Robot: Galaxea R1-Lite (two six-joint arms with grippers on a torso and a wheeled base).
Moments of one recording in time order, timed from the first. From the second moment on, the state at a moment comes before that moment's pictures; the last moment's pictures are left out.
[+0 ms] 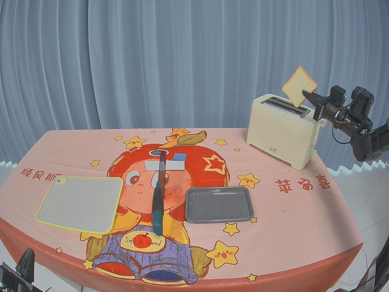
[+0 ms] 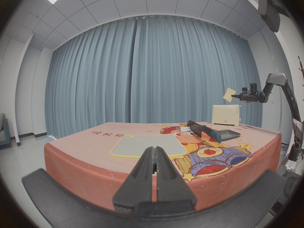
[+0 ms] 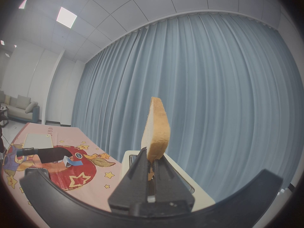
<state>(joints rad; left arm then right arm) 0.00 0.02 -0.02 0.00 -0.01 0.00 -0.03 2.05 -1.17 -0.99 0.51 -0.07</state>
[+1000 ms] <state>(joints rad) 0.00 0.02 -0.02 0.00 -0.01 0.00 -0.04 2.09 -1.16 -0.98 0.51 -0.11</state>
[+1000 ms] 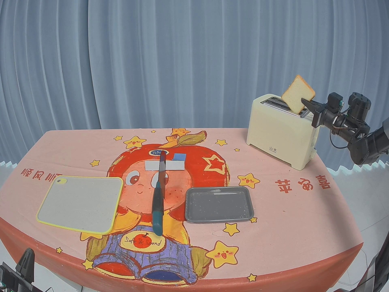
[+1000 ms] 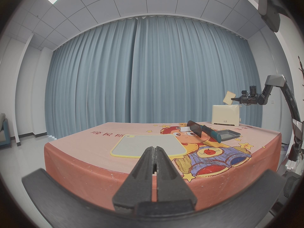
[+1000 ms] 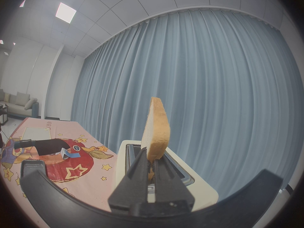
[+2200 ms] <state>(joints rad) 0.00 0.02 -0.02 0.00 -0.01 0.00 -0.04 2.08 -1.26 -0.76 0.51 -0.20</state>
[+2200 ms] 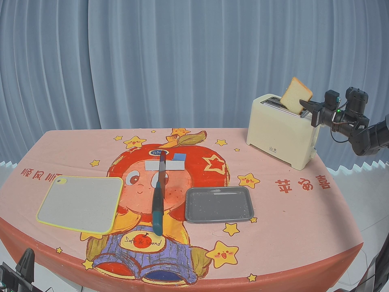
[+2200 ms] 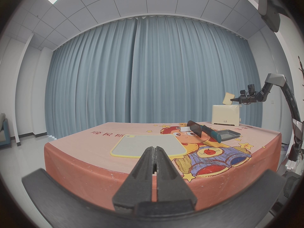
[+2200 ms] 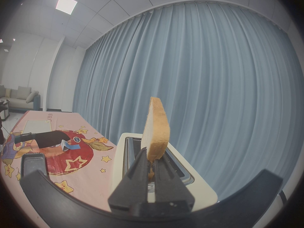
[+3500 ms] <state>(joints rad) 0.00 0.02 -0.02 0.00 -0.01 0.00 -0.03 2.07 -1.37 -0.53 0.51 -0.30</state>
